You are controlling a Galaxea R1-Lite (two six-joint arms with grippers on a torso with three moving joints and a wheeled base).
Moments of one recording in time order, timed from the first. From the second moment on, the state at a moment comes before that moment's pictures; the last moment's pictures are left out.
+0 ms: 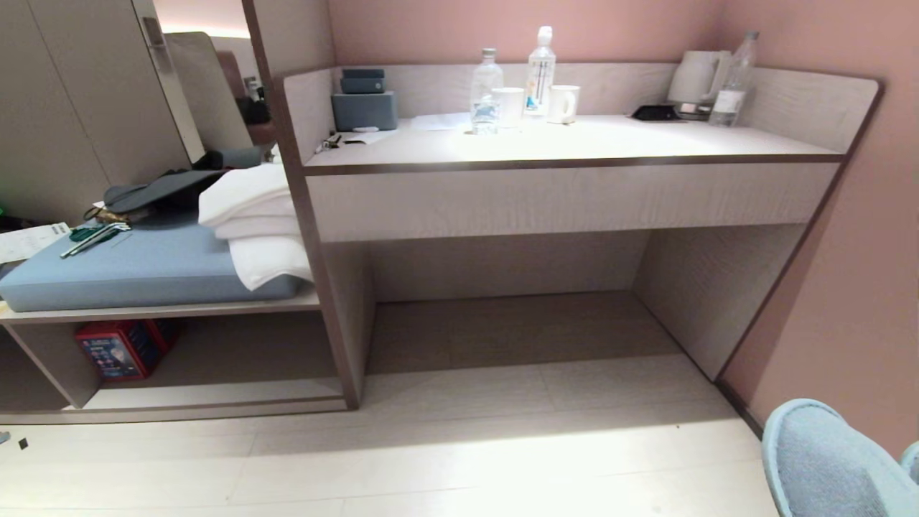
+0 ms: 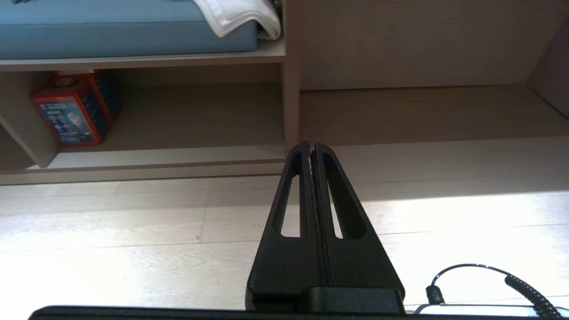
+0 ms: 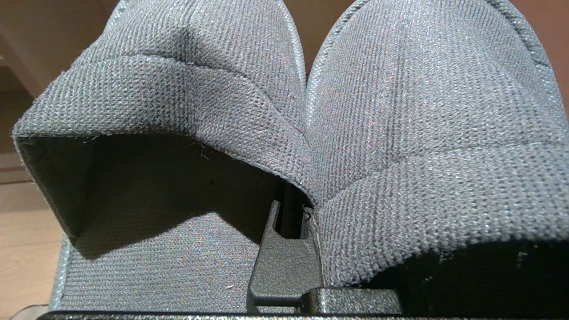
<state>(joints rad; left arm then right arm) 0.00 0.00 0.00 0.00 0.00 -0.02 -0.02 0.00 0.00 0.10 -0.04 0.09</state>
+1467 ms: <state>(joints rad) 0.00 0.00 0.00 0.00 0.00 -0.02 -0.02 0.00 0.00 0.10 -0.04 0.09</state>
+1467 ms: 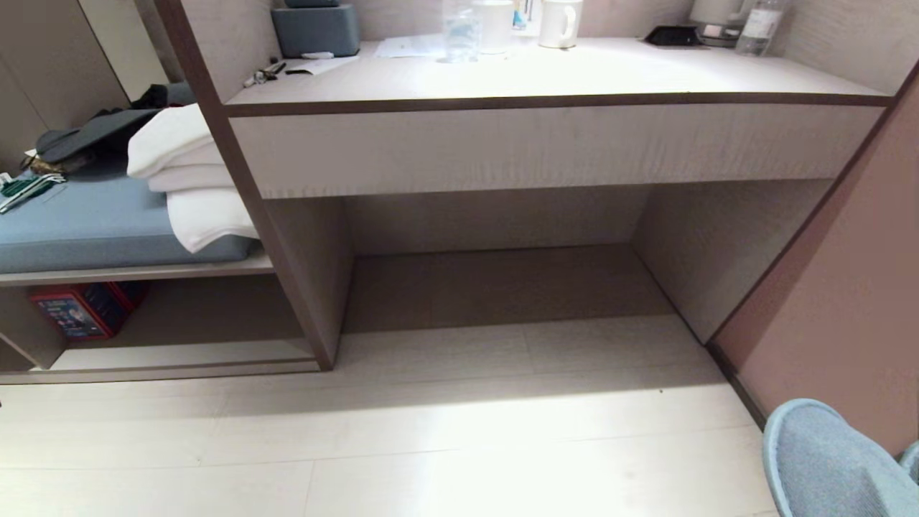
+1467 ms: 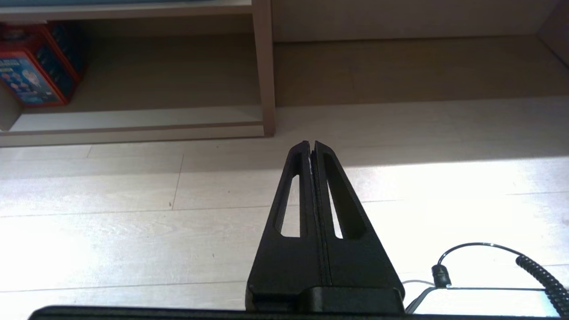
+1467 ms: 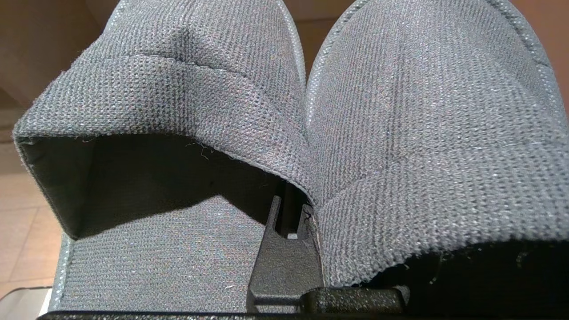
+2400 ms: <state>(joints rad) 0.00 0.00 0.00 0.00 0.00 -0.02 -0.02 0.00 0.00 0.10 -0.04 0.10</state>
